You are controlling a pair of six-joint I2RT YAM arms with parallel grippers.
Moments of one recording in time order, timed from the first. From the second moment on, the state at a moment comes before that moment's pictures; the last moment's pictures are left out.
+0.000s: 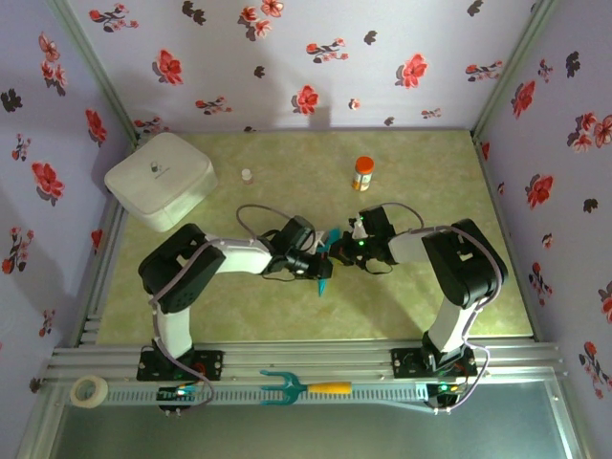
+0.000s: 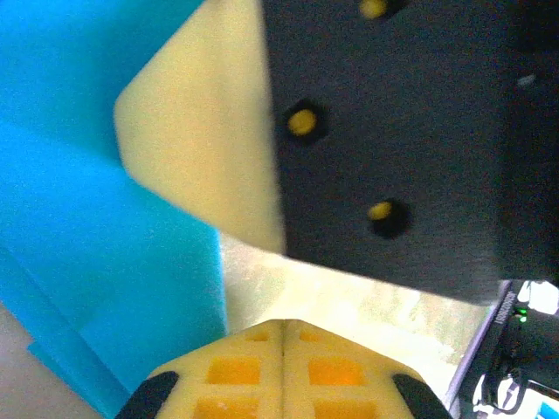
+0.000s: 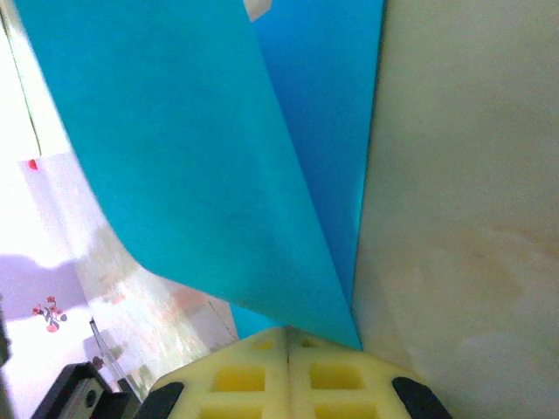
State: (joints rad) left arm -0.86 1.88 0.93 0.06 0.50 -0.73; right arm 0.45 1.77 0.70 0.13 -0.64 0.88
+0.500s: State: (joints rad) left arm -0.88 1.80 0.83 0.05 0.47 -0.69; right arm 0.45 1.77 0.70 0.13 -0.63 0.88
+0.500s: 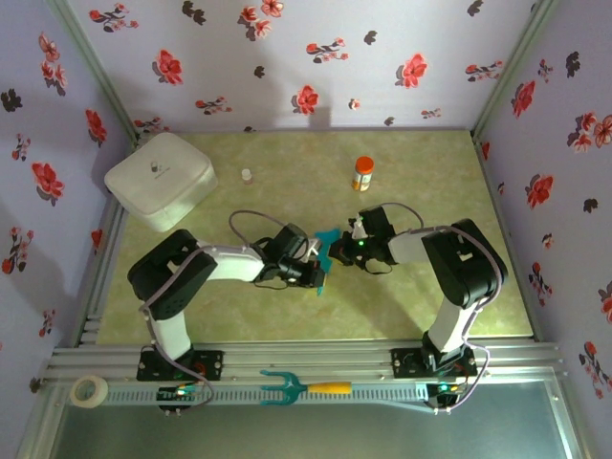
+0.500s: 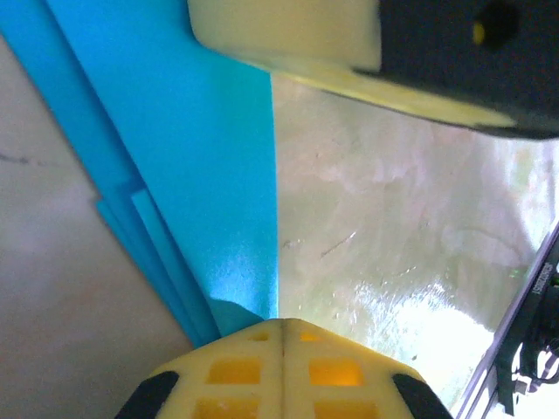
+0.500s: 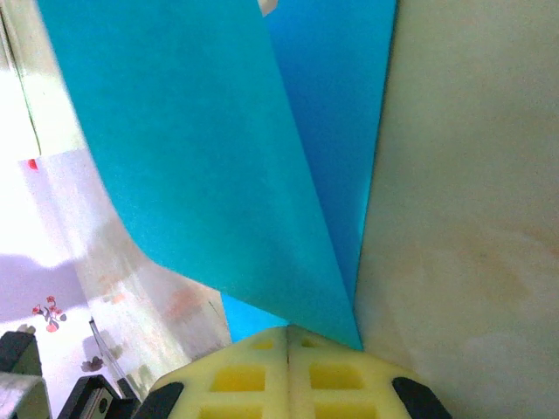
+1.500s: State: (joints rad) left arm -0.92 1.72 0.94 -0.08 0.43 -0.64; right arm 0.45 1.77 0.70 0.13 -0.63 0.88
